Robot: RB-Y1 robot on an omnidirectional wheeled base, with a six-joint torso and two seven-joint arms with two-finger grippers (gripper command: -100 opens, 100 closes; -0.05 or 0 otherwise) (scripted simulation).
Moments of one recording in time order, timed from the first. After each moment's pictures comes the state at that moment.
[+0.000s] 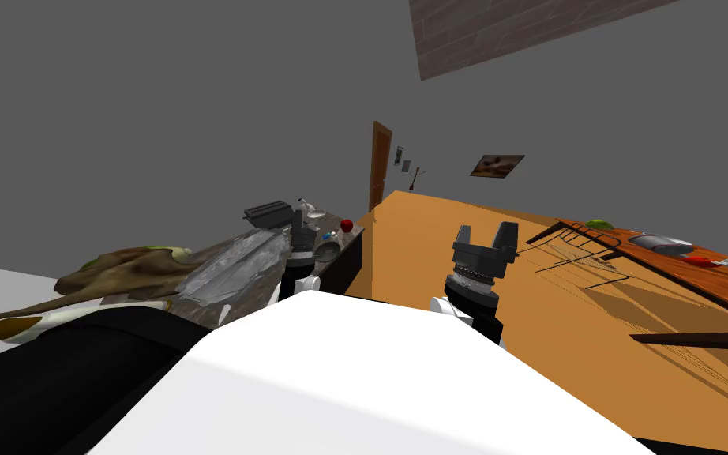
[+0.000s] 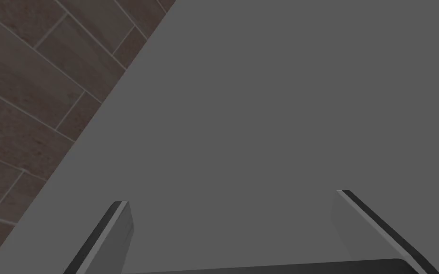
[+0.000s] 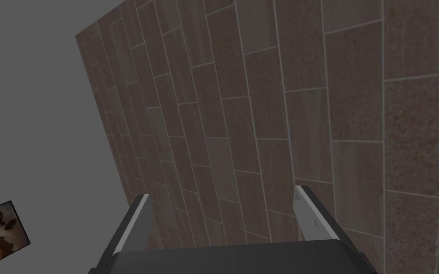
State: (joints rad) left arm 0.52 -0.04 0.00 -2.25 -0.01 -0.48 -0.10; right arm 0.54 0.01 -0.01 -2.34 -0.02 -0.62 0.03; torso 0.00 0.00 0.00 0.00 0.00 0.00
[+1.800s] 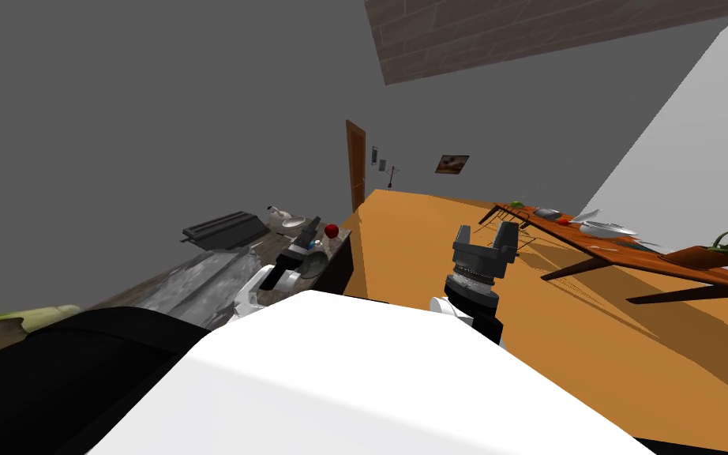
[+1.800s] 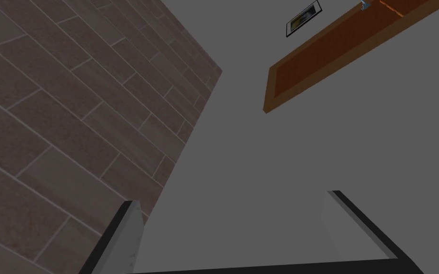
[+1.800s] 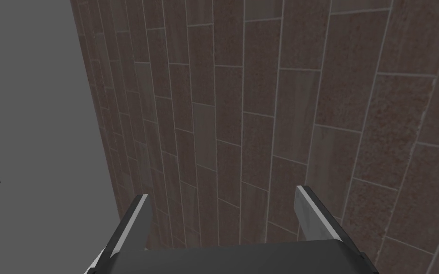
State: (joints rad) left arm 0.44 0.46 0.07 -2.12 -0.04 -0.29 -0.13; right arm 0.55 0.01 -0.01 -2.34 -0.02 -0.62 0.03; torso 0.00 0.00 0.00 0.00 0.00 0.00
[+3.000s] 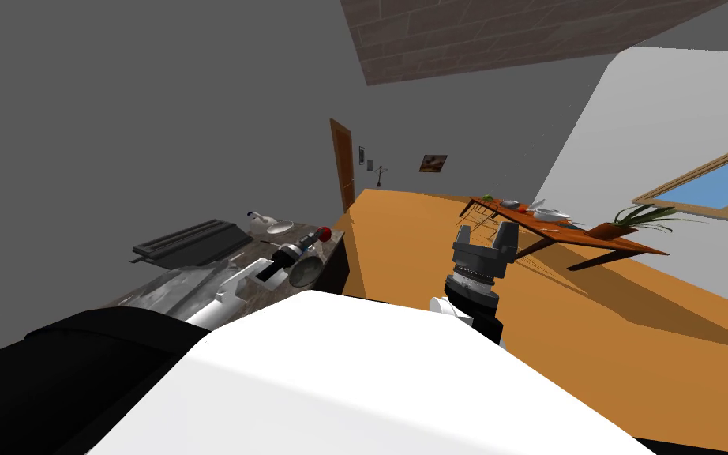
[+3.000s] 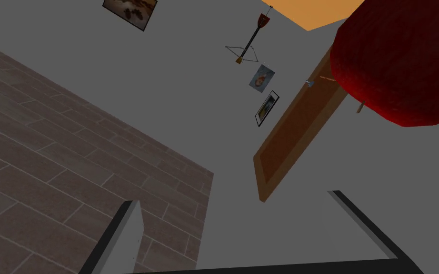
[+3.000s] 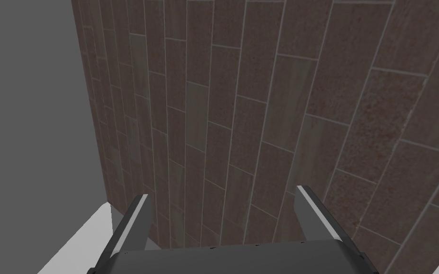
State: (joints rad) left arm 0.43 0.80 0.02 -1.98 -0.13 -0.13 -0.11; right arm 0.55 0.01 -0.01 -2.34 -0.02 -0.62 0.03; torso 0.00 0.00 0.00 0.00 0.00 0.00
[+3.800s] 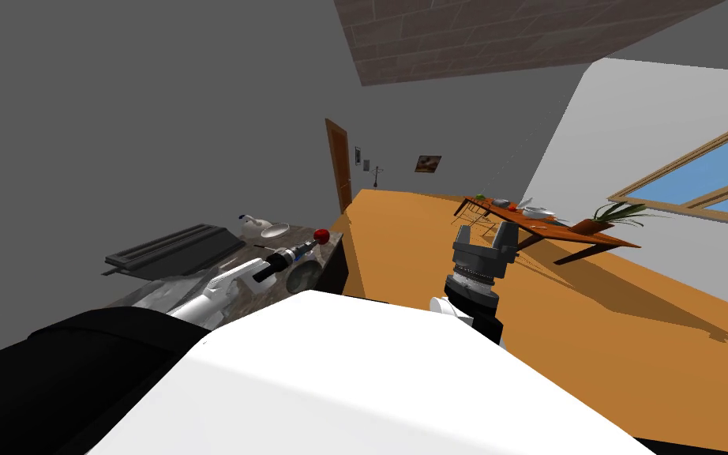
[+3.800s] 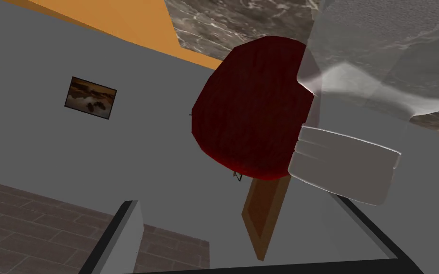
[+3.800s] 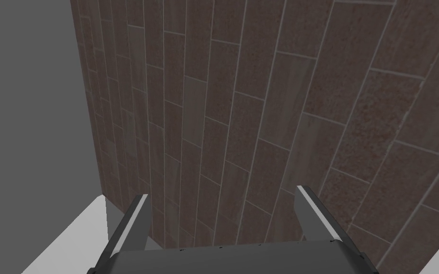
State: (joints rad) left arm 0.45 1.01 -0.07 -1.86 -0.22 -0.02 -0.07; right arm 0.55 0.01 -0.01 -2.34 -0.02 -0.62 0.03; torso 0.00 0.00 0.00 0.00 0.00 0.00
